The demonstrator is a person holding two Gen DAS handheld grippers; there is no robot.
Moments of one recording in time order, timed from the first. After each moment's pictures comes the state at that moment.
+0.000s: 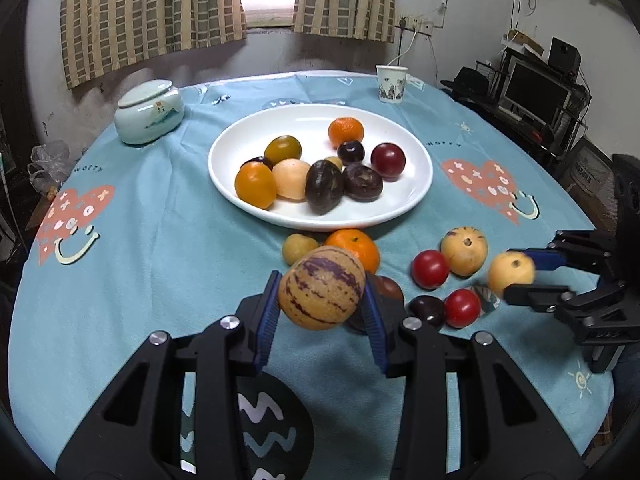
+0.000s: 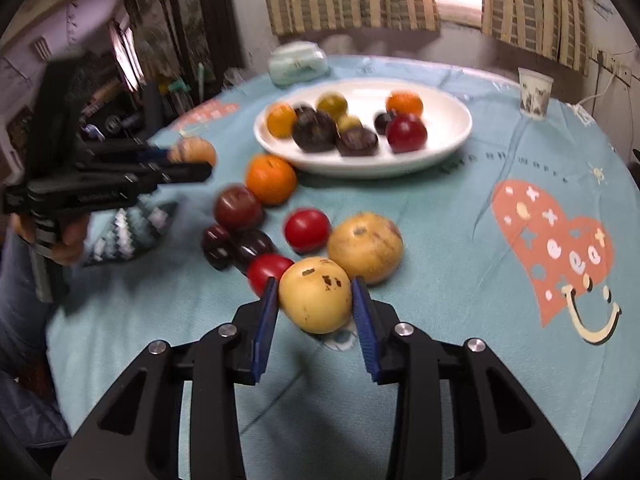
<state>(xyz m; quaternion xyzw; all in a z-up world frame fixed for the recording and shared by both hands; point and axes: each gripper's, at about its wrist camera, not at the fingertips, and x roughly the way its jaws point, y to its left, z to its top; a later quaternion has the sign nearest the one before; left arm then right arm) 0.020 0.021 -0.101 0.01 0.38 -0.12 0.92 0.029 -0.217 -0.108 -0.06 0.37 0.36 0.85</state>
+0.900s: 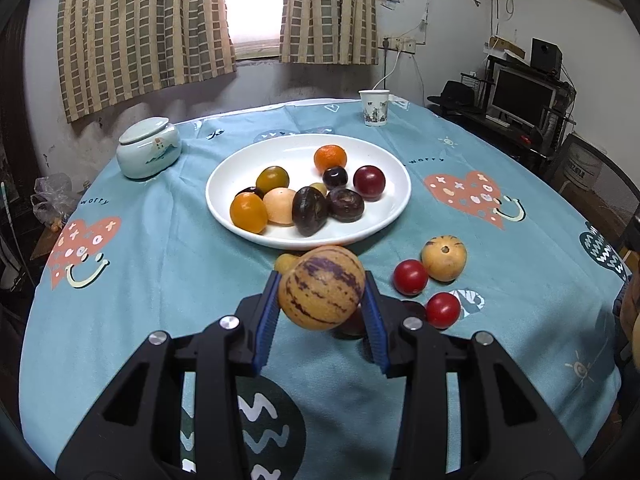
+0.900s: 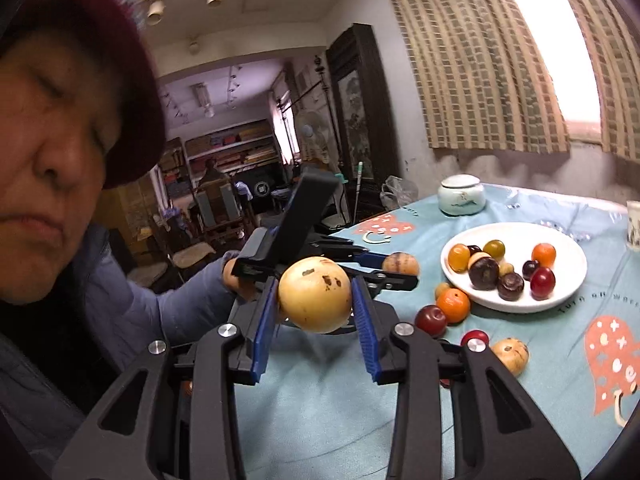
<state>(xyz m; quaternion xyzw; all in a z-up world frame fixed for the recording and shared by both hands) -0.006 0.011 -0.088 0.04 0.33 -0.13 0.93 -0.062 -0.222 -0.034 -0.03 0.18 0.60 0.78</state>
